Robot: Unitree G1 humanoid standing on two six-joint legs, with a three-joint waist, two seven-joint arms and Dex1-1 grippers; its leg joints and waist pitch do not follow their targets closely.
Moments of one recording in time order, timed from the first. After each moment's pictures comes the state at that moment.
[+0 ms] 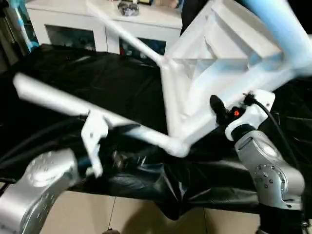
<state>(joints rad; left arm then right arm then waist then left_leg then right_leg) -0.13 0.52 -0.01 -0.53 -0.53 0.57 -0.67 -0.27 -0.17 -0.11 -0.29 0.41 0.65 -0.06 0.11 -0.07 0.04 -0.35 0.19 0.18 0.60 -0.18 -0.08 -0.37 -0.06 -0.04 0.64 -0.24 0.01</state>
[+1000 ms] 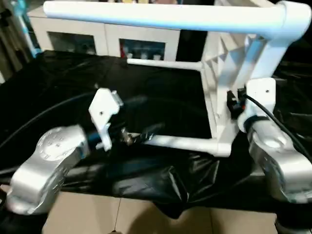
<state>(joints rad) -0.31 0.50 -0.10 -0.35 -0.33 0.32 -0.68 -0.38 -0.33 0.04 -0.17 0.13 0.60 -0.08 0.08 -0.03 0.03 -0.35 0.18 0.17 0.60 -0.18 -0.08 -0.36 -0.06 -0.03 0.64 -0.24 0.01</state>
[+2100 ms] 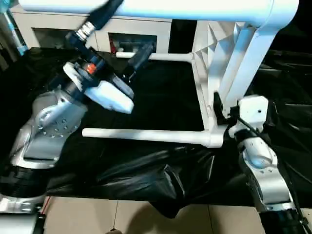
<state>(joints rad) -0.54 0.55 -0.05 -0.12 0.51 -0.54 -0.12 -0.22 -0.24 0.04 -0.02 0.03 -0.03 -0.03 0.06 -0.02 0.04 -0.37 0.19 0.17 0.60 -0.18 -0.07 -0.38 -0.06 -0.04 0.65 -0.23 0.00</state>
